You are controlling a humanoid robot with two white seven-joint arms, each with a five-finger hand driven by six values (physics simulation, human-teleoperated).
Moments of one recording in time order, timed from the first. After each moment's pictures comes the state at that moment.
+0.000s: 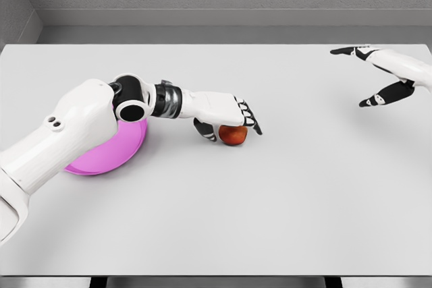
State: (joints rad) left arm -0.96 0.31 -1.08 -1.12 -0.50 -0.61 -0.47; right arm -0.57 -0.78 0.37 -1.17 0.01 -0.61 0.61
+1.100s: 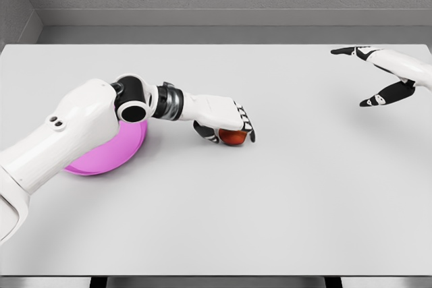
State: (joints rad) left arm -0.96 0.31 -1.10 -1.12 -0.50 -0.61 -0.50; right arm -0.57 -0.79 0.37 -1.16 0.01 -0.61 0.61
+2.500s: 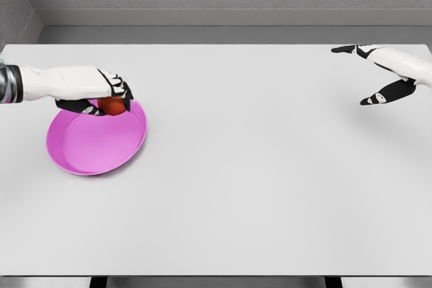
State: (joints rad) left arm -0.94 0.95 -1.04 -1.37 -0.18 -0.61 -0.50; right arm -0.58 -0.79 0.37 -1.16 0.01 -0.61 0.61
